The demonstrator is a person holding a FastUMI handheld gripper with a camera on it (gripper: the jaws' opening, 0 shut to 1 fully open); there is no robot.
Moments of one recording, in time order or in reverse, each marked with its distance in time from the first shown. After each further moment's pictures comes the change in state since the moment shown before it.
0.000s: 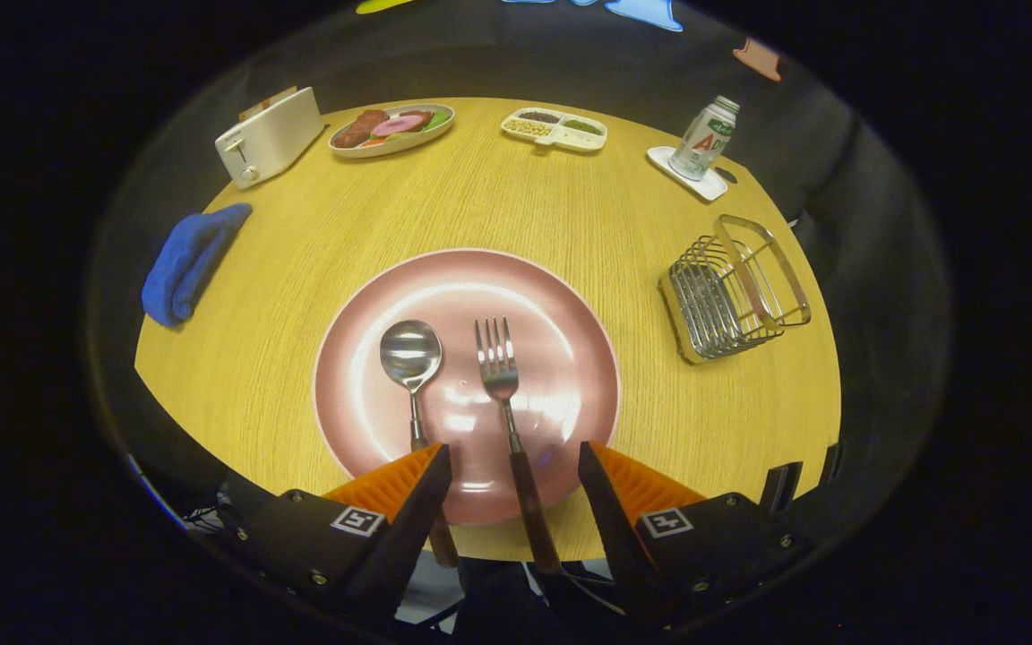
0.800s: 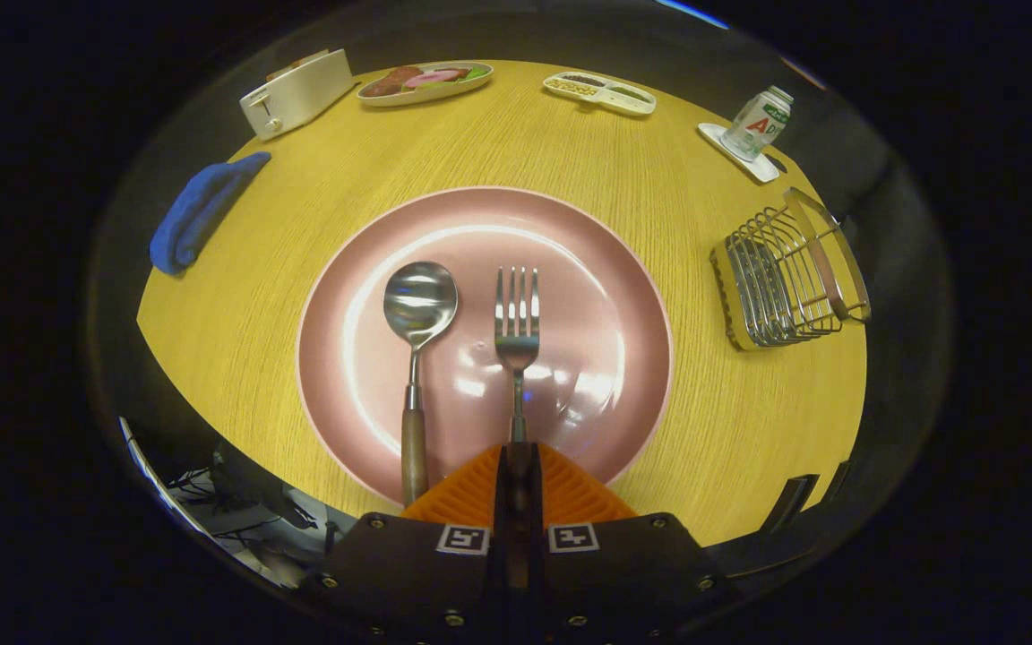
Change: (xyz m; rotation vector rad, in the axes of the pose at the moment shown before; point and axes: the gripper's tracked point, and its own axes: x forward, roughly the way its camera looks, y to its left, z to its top) arm 0.023 0.006 -0.023 -0.090 0.102 0.067
